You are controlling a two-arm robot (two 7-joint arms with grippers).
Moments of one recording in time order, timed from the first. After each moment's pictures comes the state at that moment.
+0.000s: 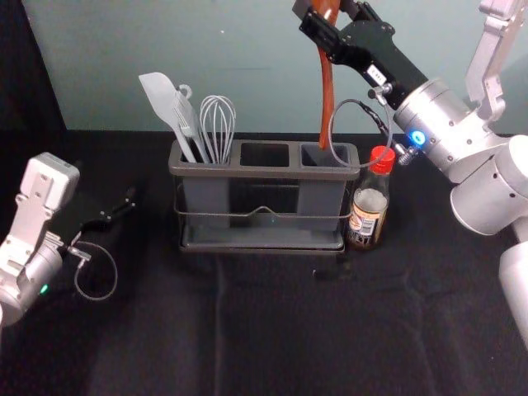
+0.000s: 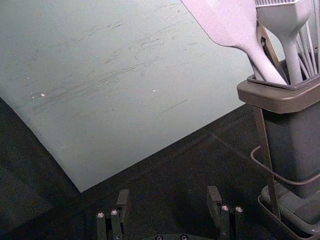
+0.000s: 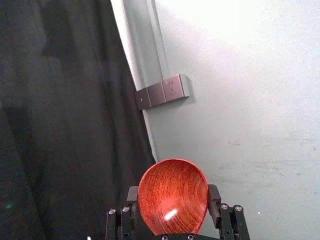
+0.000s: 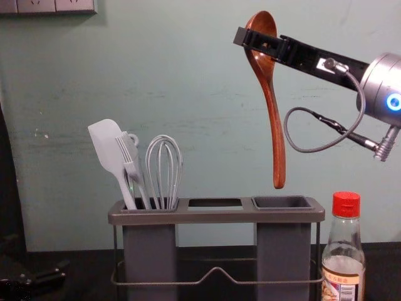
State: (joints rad) left arm -0.20 0.60 0.45 -1.41 -0.25 -0.12 0.03; right arm 0.45 0.14 -0.20 -1.46 0.51 0.06 0.47
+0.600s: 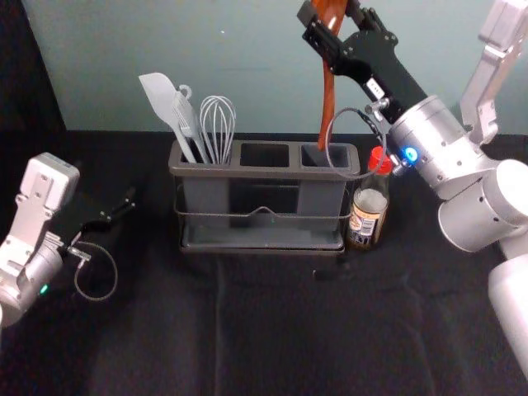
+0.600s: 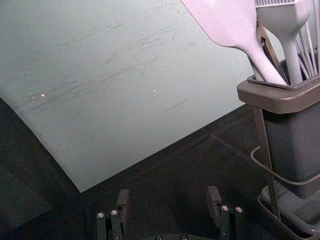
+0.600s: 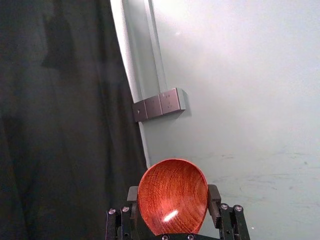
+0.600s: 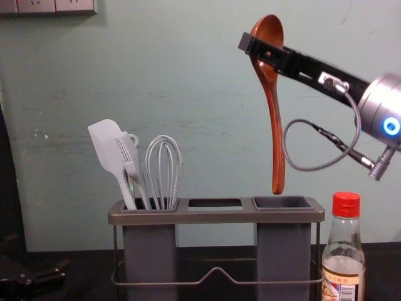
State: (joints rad) left arm -0.20 0.60 0.45 -1.41 -0.25 -0.12 0.03; right arm 0.43 0.15 -0.24 -1.41 0.52 -0.11 0.46
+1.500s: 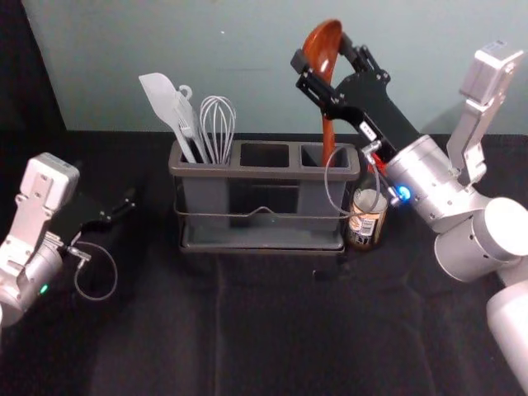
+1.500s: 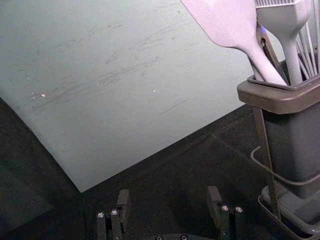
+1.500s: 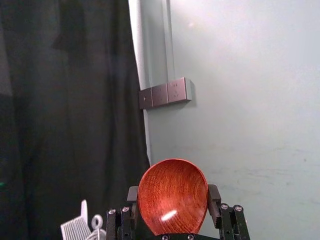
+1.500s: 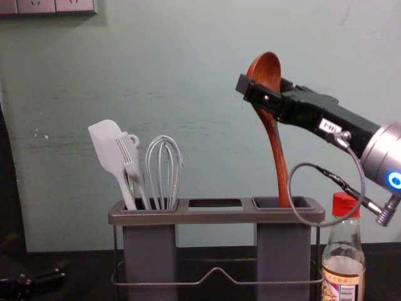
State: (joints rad) left arm -0.20 0.60 0.45 -1.41 -0.25 -0.12 0.03; right arm 0.40 0.20 -0.30 -1.35 0.48 -0.27 0.48
